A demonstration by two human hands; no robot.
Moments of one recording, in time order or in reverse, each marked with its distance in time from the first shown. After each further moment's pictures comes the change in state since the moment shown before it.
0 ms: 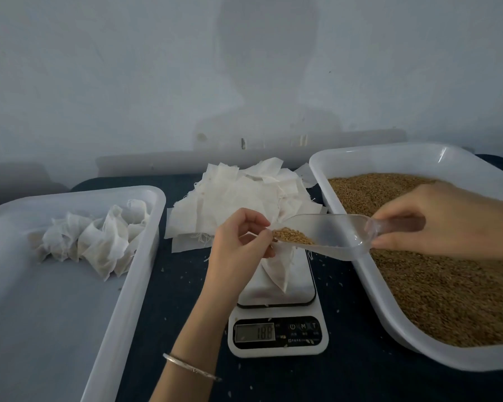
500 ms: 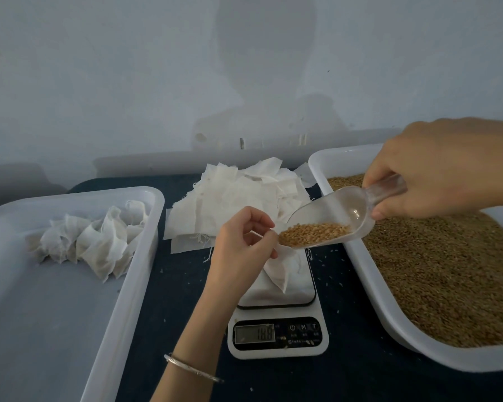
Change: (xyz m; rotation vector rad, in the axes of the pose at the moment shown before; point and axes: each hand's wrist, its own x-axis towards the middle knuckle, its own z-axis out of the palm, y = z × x) left_hand 0.000 0.005 0.004 0.101 -0.020 0.051; right_hand 0.020 -0.046 -0.045 -0.505 0.054 -0.004
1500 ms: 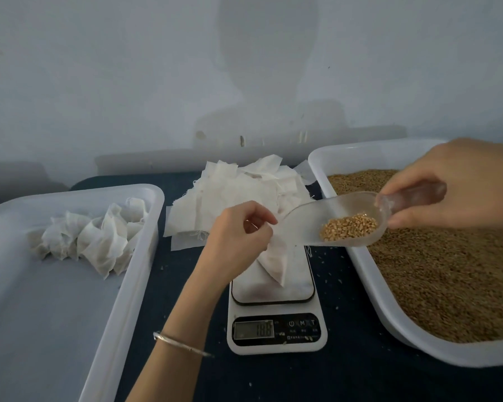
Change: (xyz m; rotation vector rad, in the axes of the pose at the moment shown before) left_hand 0.011 0.007 -0.011 0.240 -0.091 -0.008; right_hand -0.025 0.021 0.021 0.369 0.053 -0.054
